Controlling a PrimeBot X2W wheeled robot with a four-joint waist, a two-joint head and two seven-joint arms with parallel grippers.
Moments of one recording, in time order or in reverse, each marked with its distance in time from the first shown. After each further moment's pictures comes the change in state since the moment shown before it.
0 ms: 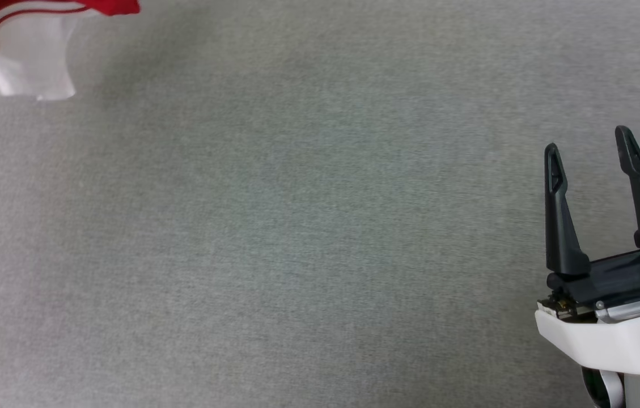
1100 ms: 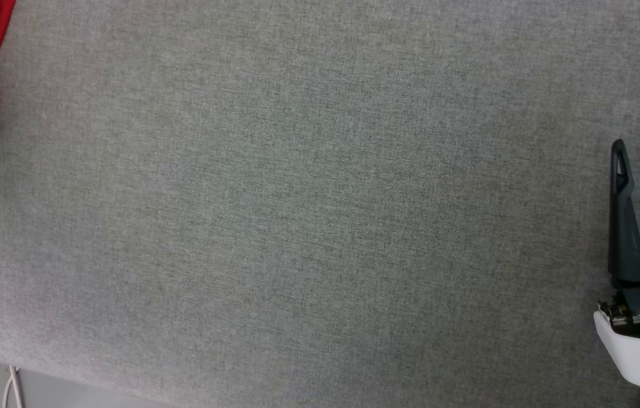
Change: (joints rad) left arm 0.372 -0.206 0.351 0.471 -0.122 0.000 0.057; right arm 0.038 -0.089 -0.095 -0.134 -0.125 0.000 0.000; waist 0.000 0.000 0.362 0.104
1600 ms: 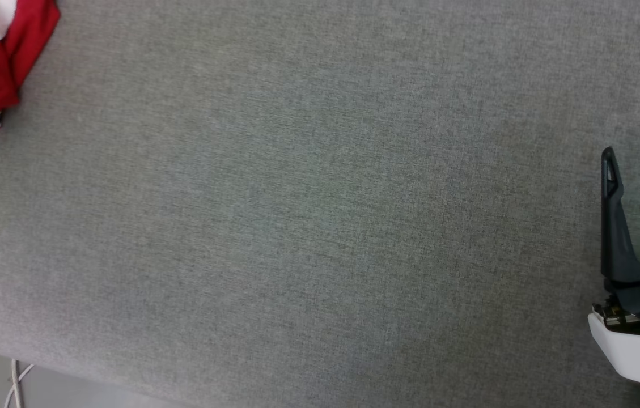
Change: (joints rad) left arm -0.007 0.003 0.145 -0.055 0.118 0.000 -0.119; right arm 0.010 0.009 0.000 0.061 0.017 0.000 0.000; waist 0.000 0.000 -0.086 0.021
